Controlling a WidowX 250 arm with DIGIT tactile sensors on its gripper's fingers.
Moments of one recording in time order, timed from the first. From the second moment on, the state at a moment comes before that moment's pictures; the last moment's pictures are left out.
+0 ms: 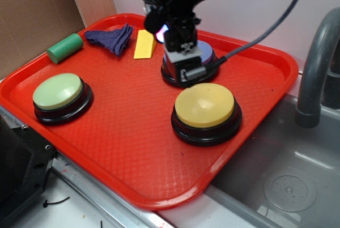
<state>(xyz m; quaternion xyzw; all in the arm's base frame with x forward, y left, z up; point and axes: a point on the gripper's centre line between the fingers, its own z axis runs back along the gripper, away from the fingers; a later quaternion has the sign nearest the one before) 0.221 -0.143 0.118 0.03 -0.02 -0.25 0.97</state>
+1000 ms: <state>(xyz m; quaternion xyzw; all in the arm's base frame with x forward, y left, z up) 0.250 -0.161 0.046 -0.03 0.00 -0.29 0.96</state>
